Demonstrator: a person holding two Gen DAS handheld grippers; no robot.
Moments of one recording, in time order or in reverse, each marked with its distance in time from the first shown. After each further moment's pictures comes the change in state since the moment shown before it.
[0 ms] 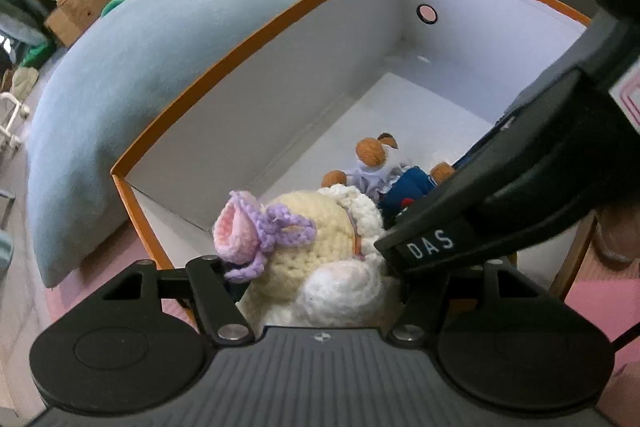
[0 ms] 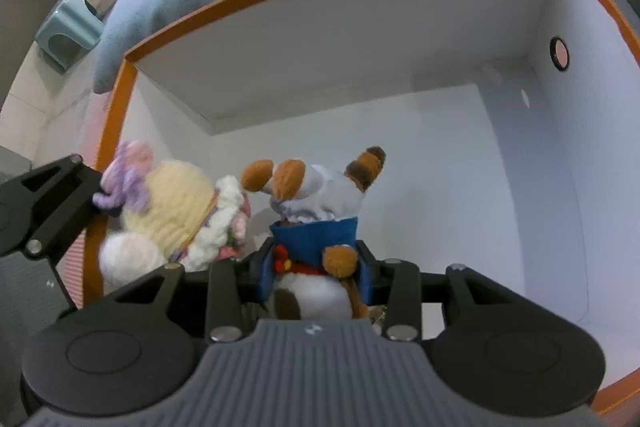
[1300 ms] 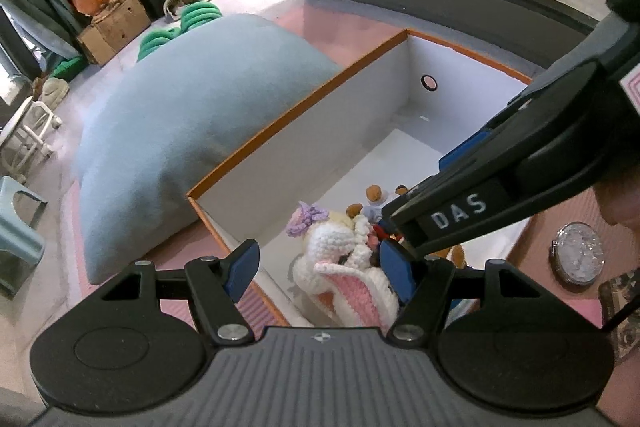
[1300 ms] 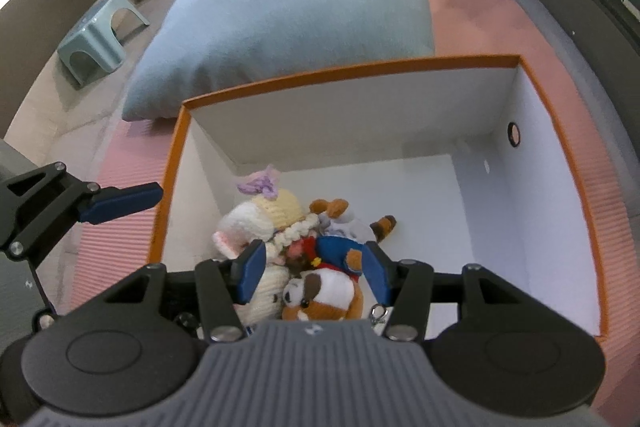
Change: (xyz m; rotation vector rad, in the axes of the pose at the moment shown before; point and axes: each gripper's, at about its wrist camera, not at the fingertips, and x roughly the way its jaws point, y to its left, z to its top) left arm -0.073 0.007 0.013 -0.067 -0.101 0.045; right arm -0.079 0.020 -0.007 -0.278 -0.070 0.046
